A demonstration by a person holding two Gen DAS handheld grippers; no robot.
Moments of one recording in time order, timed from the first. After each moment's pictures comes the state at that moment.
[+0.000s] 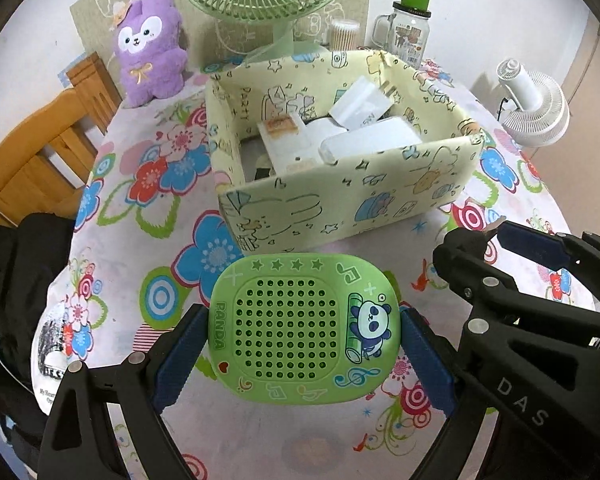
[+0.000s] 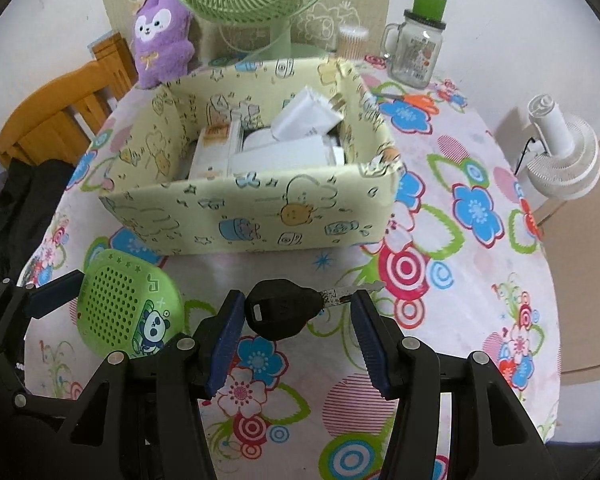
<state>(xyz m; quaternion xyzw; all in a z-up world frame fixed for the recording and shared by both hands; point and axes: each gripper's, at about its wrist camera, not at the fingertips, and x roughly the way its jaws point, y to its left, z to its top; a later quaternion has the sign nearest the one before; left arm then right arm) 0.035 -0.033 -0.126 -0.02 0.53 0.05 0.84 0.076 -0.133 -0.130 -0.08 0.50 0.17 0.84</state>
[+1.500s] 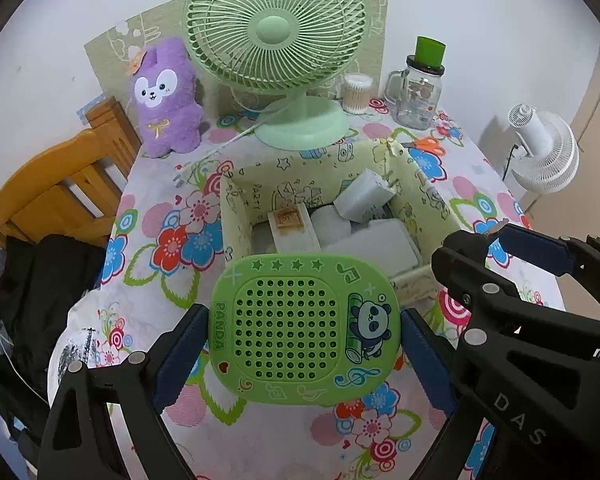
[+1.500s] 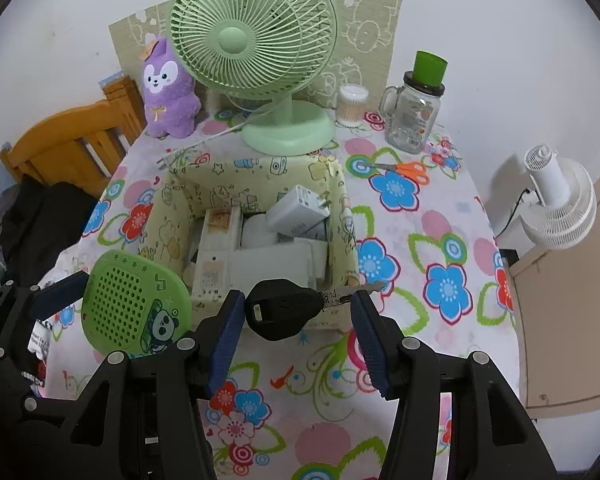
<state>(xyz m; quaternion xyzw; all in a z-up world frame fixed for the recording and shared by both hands) 0.080 -0.037 -0.063 -0.02 0.50 0.08 0.86 0.120 -0.135 -0.062 -0.08 0.47 0.20 0.86</state>
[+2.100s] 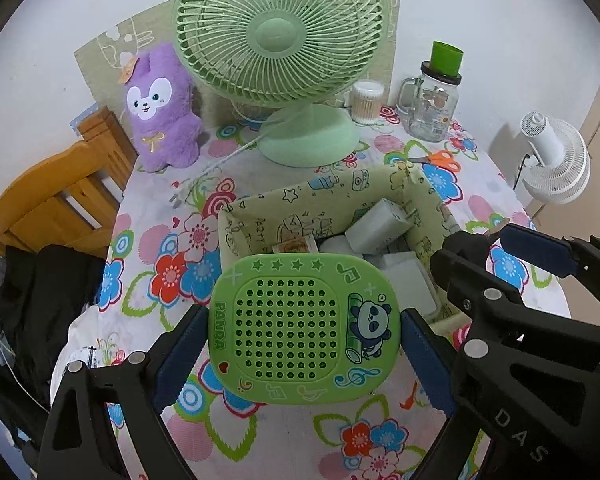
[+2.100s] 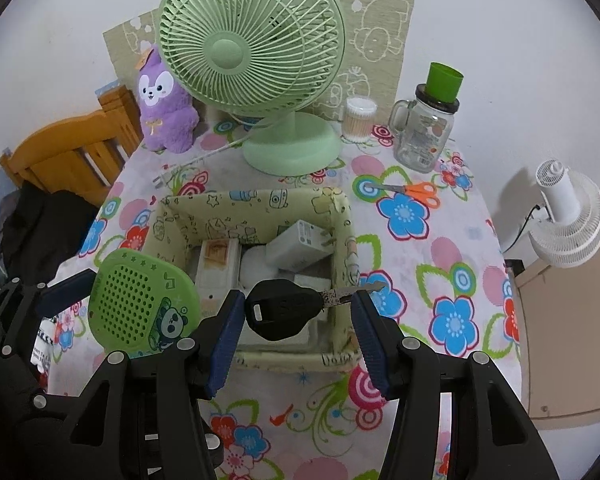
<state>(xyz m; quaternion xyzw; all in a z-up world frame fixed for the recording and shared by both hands) 0.121 -0.025 -0.067 -0.02 0.50 0.09 0.86 0.161 -0.119 -0.061 -0.08 0.46 0.21 0.86</state>
